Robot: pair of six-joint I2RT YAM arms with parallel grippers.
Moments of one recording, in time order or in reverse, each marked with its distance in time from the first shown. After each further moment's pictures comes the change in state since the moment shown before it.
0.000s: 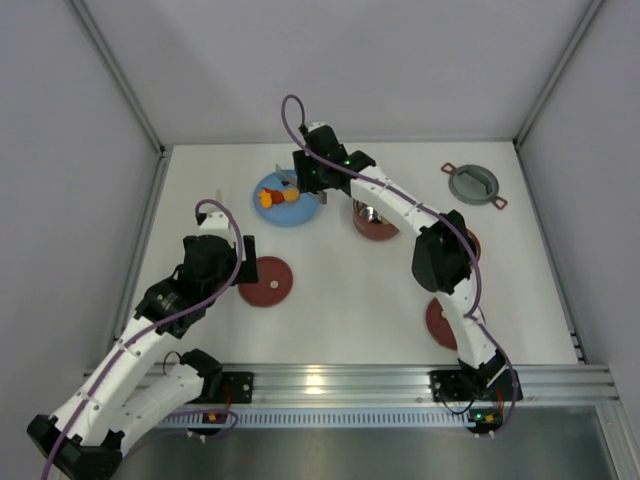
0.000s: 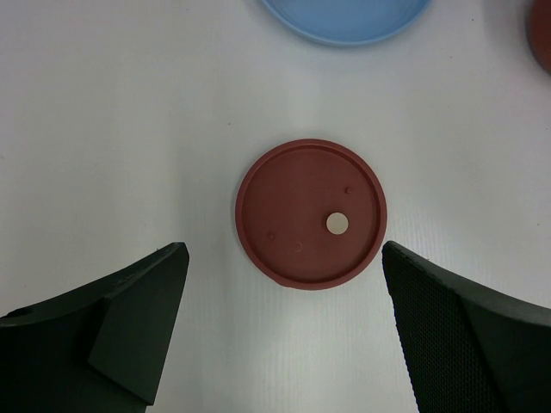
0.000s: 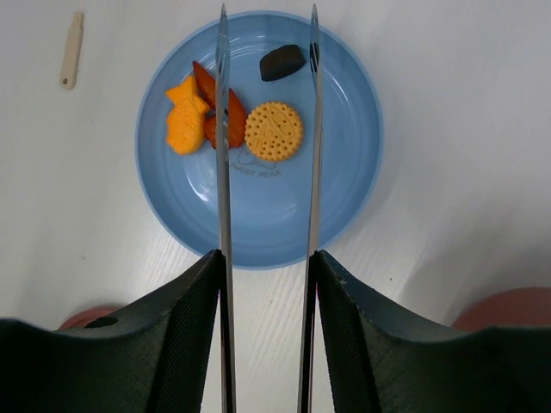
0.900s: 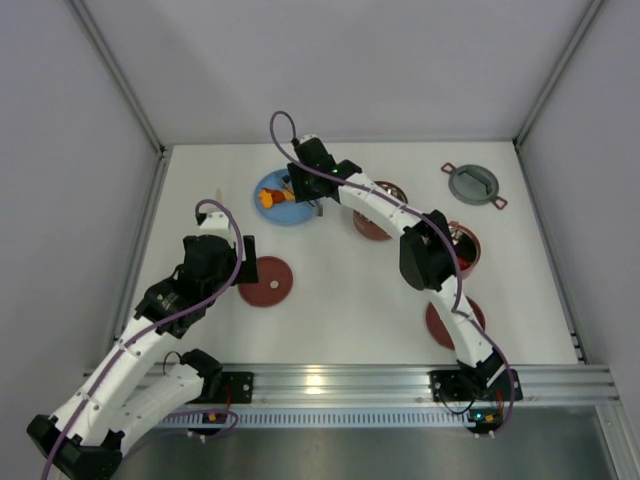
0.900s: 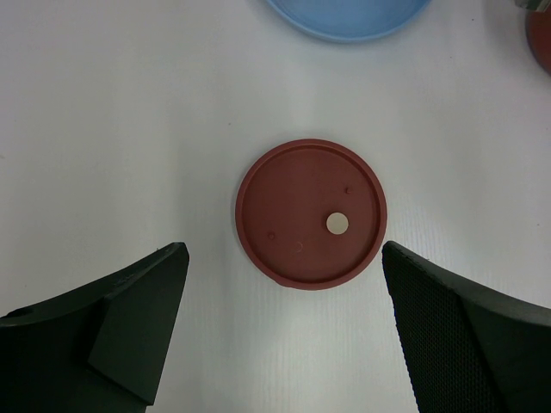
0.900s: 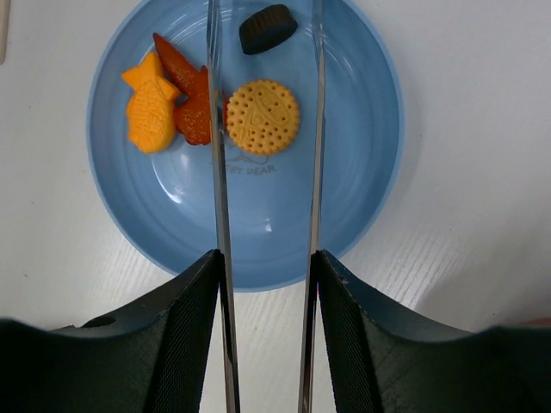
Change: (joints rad) left arm 0.000 0.000 0.000 0.000 0.000 0.000; right arm 0.014 0.117 0.042 0.017 0.032 -0.026
